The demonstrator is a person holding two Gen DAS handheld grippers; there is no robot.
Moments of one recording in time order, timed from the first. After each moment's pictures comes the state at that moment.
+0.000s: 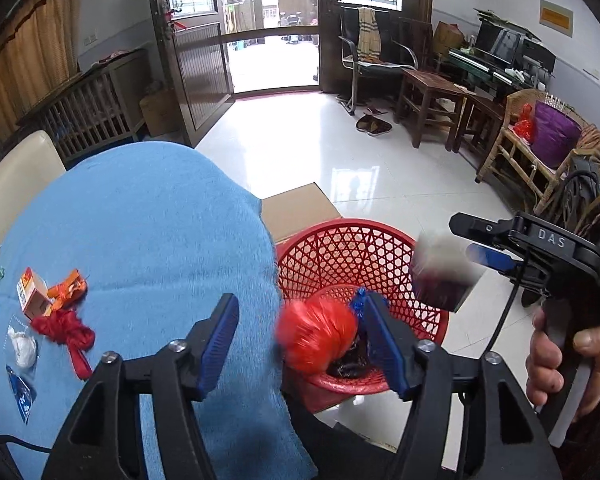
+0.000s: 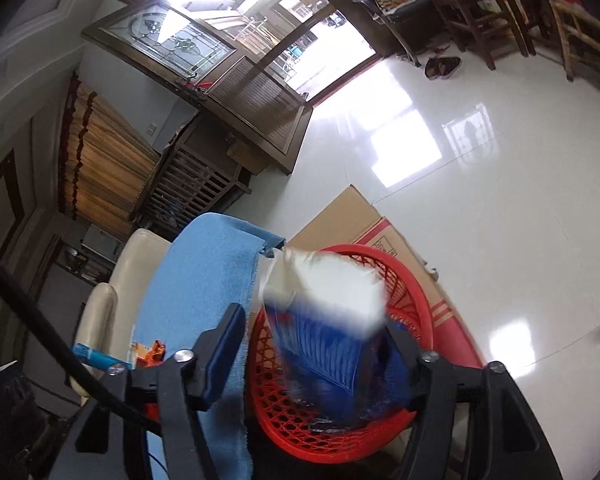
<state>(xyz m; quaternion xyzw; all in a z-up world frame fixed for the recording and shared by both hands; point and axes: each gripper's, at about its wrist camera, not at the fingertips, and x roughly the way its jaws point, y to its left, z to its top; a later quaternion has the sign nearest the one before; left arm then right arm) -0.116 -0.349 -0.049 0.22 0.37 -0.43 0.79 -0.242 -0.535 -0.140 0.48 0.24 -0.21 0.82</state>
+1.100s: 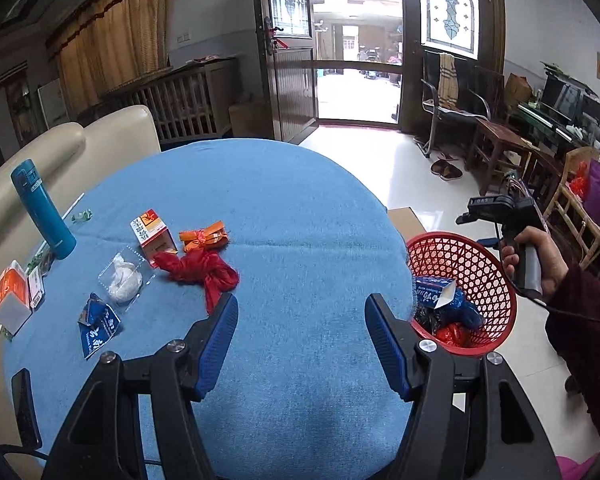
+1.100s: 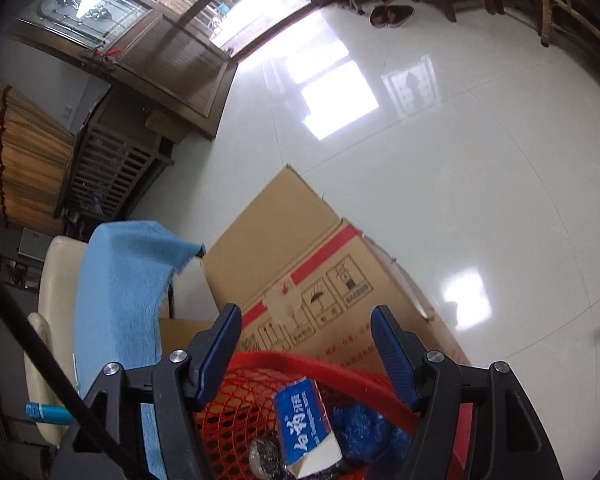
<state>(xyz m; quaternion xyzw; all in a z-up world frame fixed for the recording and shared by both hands) -0.082 -0.197 -0.025 0.16 0.34 -0.32 0.87 -0.113 -0.632 -0.224 0.50 0.38 -0.28 0.73</state>
